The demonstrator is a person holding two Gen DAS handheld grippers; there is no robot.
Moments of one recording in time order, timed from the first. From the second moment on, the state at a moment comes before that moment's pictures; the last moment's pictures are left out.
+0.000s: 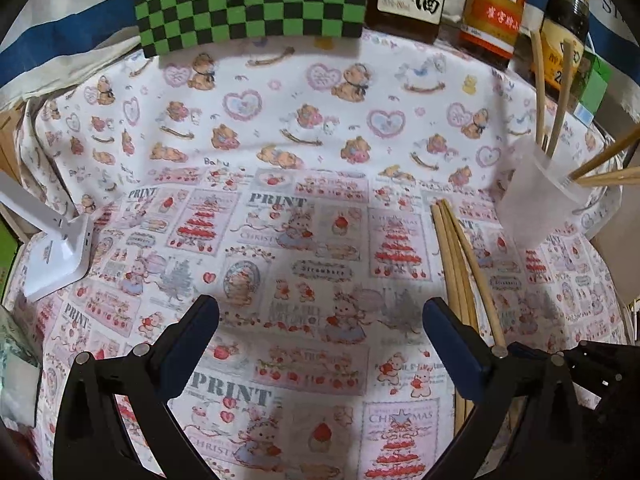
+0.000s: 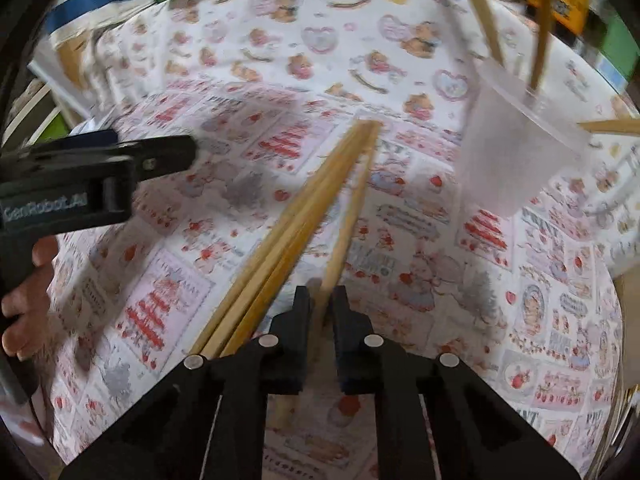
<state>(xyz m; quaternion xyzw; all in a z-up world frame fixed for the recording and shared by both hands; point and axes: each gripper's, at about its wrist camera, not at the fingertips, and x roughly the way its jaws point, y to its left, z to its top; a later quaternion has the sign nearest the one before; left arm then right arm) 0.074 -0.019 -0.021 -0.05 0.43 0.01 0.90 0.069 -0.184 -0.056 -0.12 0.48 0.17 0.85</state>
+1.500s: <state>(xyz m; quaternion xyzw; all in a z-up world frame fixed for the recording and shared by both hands) 0.094 -0.045 -0.006 -0.10 0.40 -0.09 0.91 0.003 -0.282 0.061 0.09 0.16 0.16 0.97</state>
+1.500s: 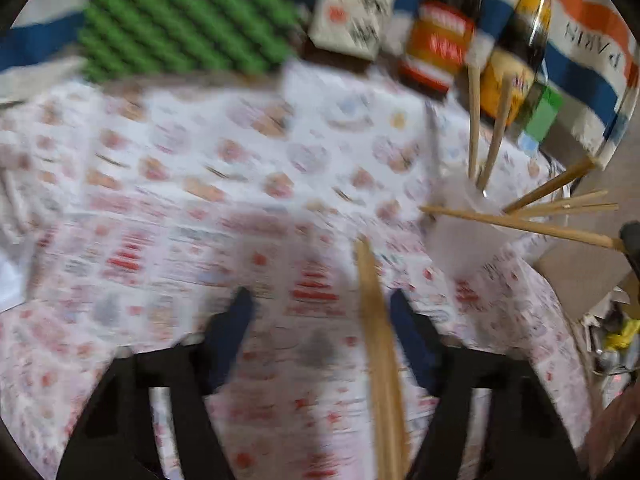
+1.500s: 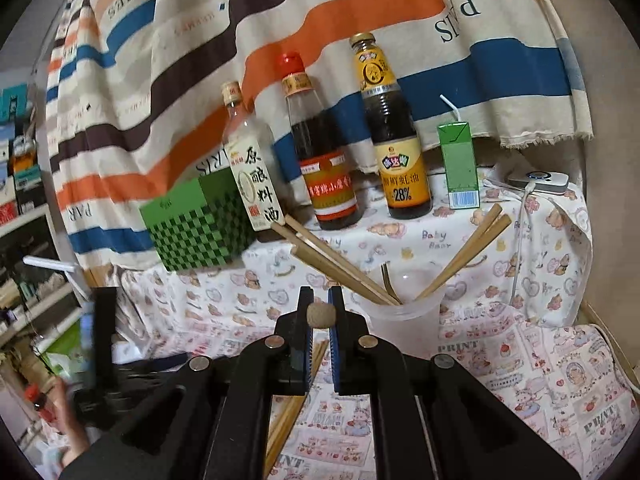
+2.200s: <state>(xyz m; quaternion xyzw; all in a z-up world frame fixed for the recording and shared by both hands) 0.174 -0.113 -0.046 0.00 0.47 -0.11 0.88 0.023 -0.291 0.048 0.07 0.17 0.10 0.98</state>
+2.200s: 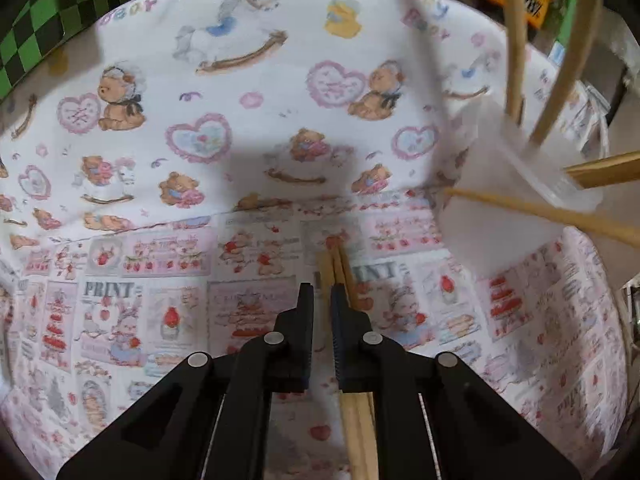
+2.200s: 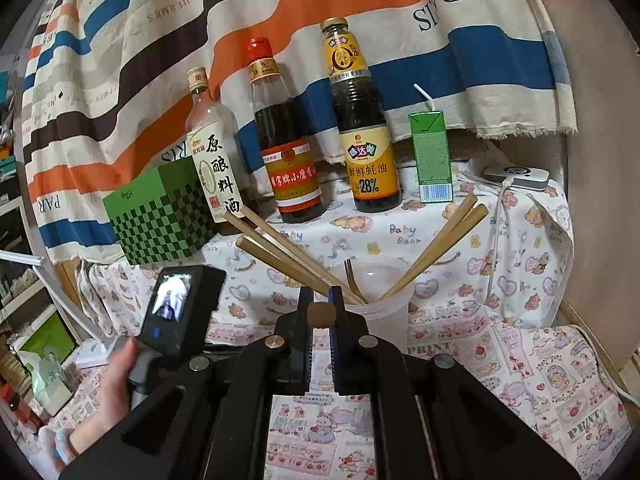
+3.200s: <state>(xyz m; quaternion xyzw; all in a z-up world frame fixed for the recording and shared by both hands) 0.078 -0.082 0.128 -0.08 0.28 -0.10 0.95 0.019 -0.290 0.051 0.07 0.17 0.11 0.98</state>
